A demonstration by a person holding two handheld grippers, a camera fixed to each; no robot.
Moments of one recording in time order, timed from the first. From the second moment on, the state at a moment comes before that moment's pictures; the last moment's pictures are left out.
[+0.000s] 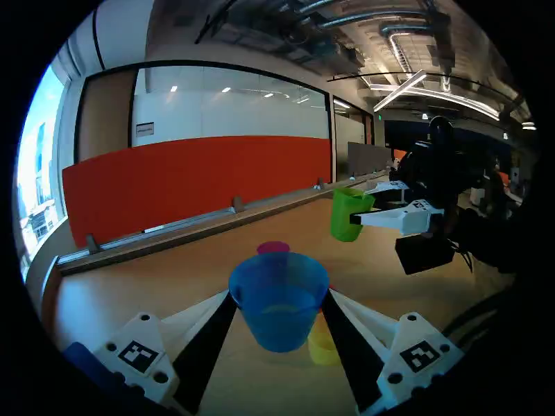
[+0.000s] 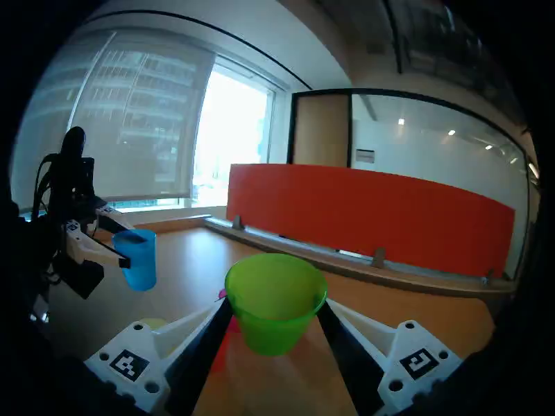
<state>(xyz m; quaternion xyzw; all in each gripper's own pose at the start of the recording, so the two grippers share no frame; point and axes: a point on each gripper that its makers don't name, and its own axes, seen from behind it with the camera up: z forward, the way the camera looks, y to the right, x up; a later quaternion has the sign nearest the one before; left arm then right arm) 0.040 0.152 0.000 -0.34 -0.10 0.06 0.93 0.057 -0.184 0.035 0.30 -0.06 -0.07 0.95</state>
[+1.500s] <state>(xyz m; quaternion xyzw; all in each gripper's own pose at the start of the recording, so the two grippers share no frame) 0.048 0.152 -0.039 -0.34 -0.08 0.08 0.94 0.056 -0.250 -0.027 0.37 -0.05 -0.07 0.93</state>
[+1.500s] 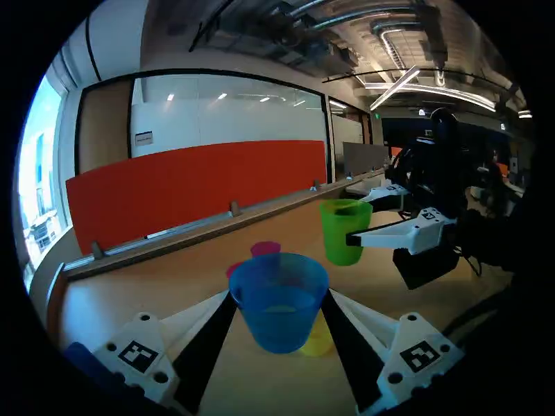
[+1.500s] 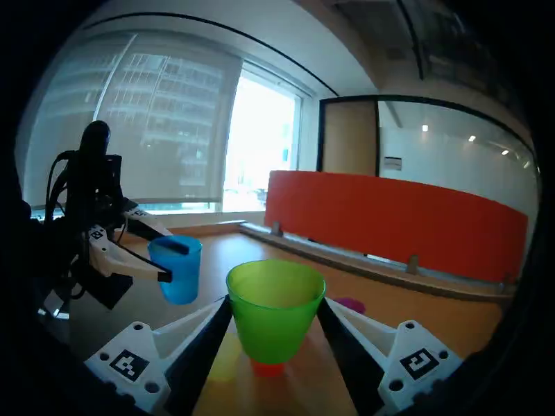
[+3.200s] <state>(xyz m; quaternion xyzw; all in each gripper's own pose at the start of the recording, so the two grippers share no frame) 0.089 0.166 -0.036 -0.32 -0.01 0.26 0.91 0.012 -0.316 -0.090 0.47 -0.10 -0.06 0.88</state>
